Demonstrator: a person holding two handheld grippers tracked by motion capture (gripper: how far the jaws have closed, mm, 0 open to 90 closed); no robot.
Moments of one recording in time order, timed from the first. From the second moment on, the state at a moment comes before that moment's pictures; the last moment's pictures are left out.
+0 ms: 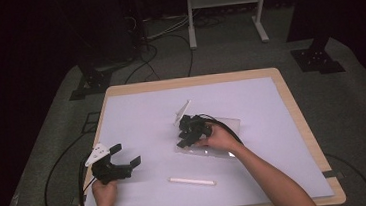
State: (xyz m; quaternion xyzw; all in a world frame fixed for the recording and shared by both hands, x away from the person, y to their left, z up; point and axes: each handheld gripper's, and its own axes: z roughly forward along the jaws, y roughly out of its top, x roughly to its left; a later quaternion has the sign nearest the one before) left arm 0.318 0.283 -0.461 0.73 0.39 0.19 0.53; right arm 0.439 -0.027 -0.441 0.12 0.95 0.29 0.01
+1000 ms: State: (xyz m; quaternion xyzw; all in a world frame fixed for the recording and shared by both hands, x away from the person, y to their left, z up) left arm 0.318 0.282 -0.461 0.73 0.39 0.19 0.53; right arm 0.386 -0.058 -0.409 0.09 0.94 0.32 0.02
